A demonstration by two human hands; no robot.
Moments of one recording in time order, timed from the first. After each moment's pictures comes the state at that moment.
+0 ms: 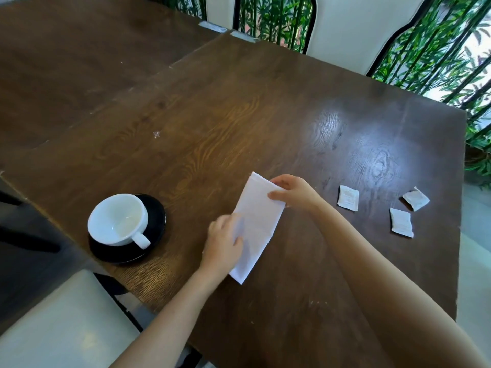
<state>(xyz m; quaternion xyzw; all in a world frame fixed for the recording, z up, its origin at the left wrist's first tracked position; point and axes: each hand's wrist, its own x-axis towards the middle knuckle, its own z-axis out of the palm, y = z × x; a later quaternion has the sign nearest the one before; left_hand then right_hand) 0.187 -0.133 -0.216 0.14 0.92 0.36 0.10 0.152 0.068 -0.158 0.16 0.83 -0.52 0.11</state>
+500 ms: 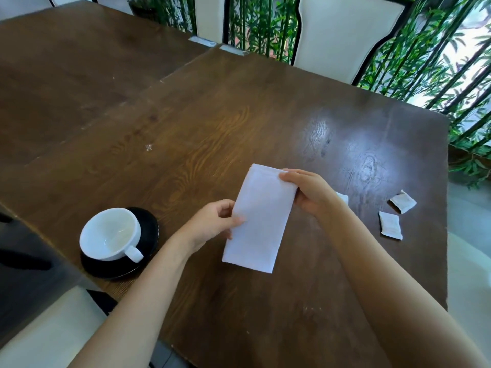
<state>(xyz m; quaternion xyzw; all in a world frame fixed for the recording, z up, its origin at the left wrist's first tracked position) 0.136 -0.137 -0.146 0.11 0.75 0.56 0.34 0.155 0.091 -0.124 0.26 0.59 -0.76 0.05</state>
